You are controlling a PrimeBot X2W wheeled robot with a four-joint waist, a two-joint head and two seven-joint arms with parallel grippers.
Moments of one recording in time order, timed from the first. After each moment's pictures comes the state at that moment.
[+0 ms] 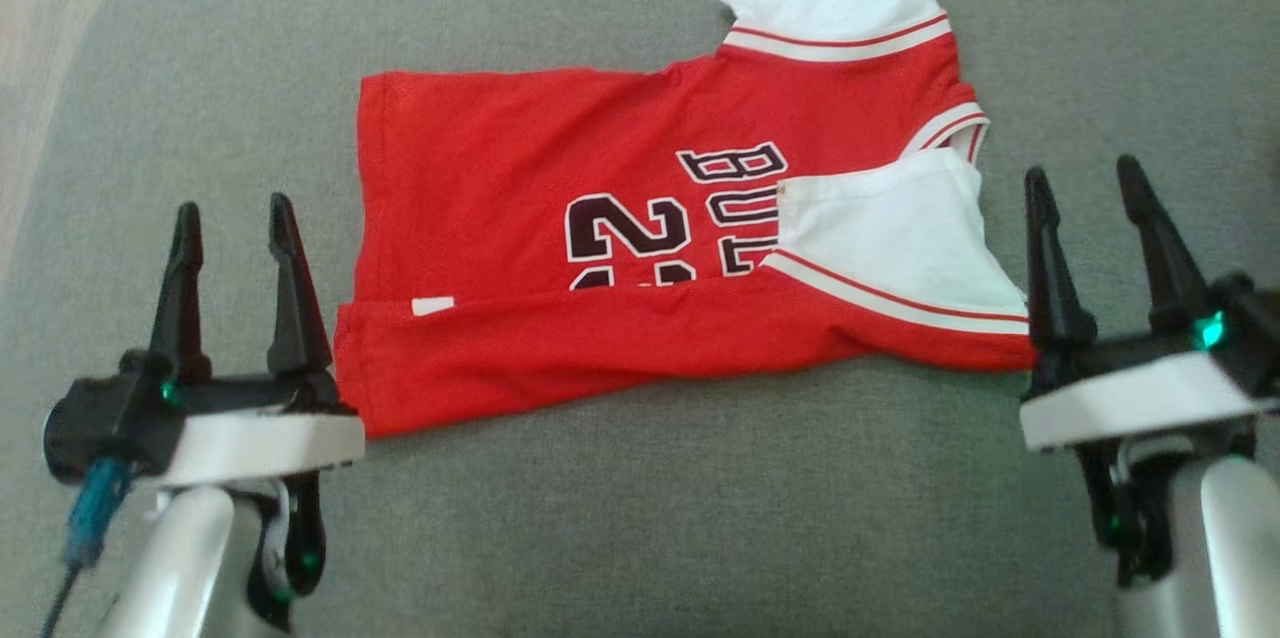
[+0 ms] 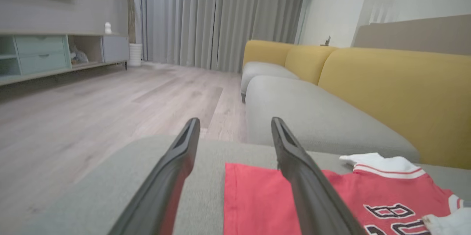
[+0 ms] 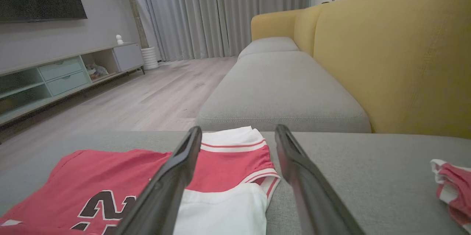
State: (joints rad) left arm -0.22 0.31 -0.29 0.10 -0.53 0.17 -0.25; right arm -0.14 -0.08 -0.01 -0.06 0.17 0.13 0.01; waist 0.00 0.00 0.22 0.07
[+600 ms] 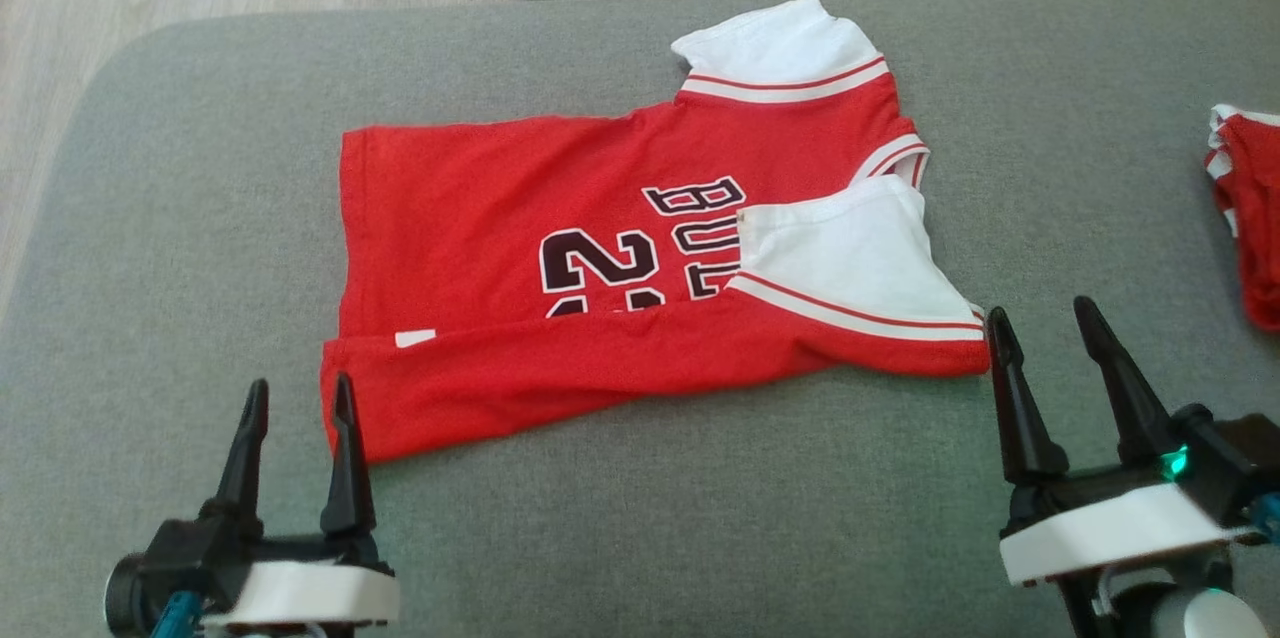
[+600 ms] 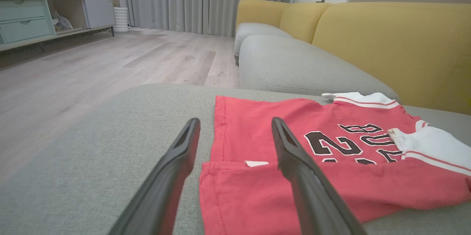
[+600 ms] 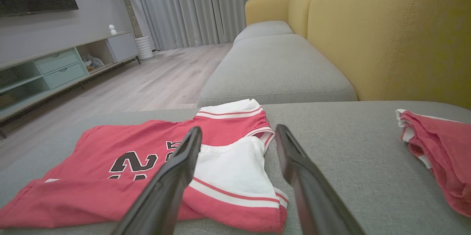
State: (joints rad) left arm 0.03 0.23 -0.24 0.11 -0.40 0.13 -0.26; right arm 0.14 -0.05 0.03 -0.20 0.17 0.13 0.03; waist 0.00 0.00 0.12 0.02
